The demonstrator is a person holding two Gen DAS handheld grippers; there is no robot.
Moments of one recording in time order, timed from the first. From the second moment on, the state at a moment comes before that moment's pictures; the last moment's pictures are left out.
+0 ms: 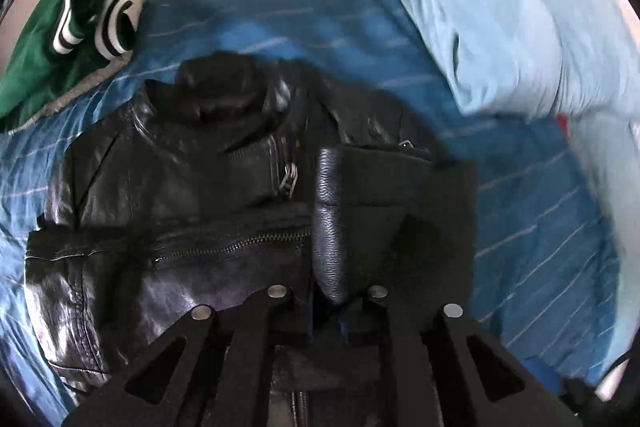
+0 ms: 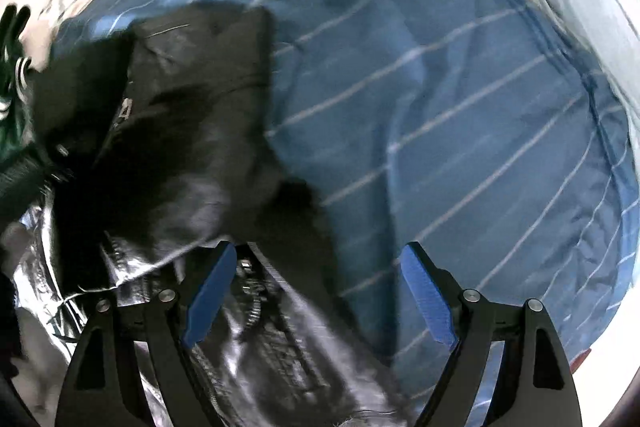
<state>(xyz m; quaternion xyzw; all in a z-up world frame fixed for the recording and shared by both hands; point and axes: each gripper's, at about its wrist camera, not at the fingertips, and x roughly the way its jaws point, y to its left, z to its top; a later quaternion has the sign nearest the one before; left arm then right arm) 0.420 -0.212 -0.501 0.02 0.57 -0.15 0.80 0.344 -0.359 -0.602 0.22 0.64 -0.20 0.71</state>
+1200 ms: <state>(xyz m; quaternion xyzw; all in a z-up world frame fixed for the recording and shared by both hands) 0.366 0.038 -0.489 0.01 0.58 0.15 0.80 0.441 -0.347 -0.603 0.22 0.64 -0.15 0.72</state>
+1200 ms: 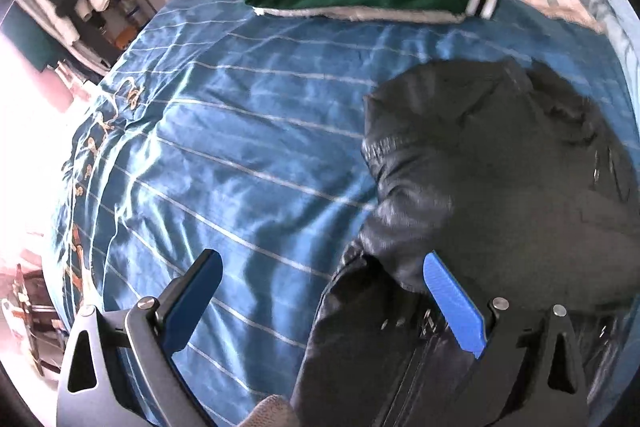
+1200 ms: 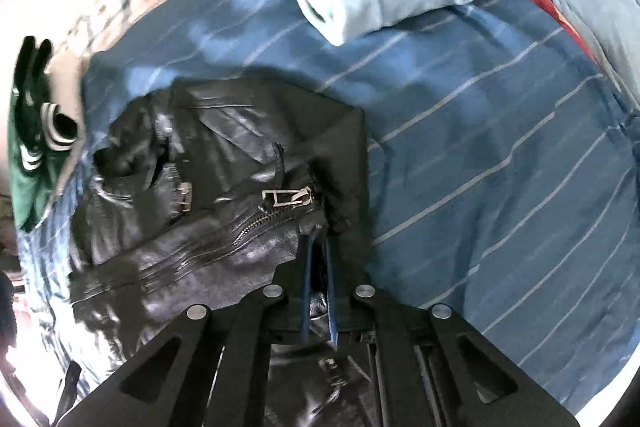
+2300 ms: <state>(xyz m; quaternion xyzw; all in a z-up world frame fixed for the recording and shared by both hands) 0.385 0.052 -0.562 0.07 0.64 0.19 0.74 0.352 -0.385 -0.665 0.34 0.67 -0.15 0.64</state>
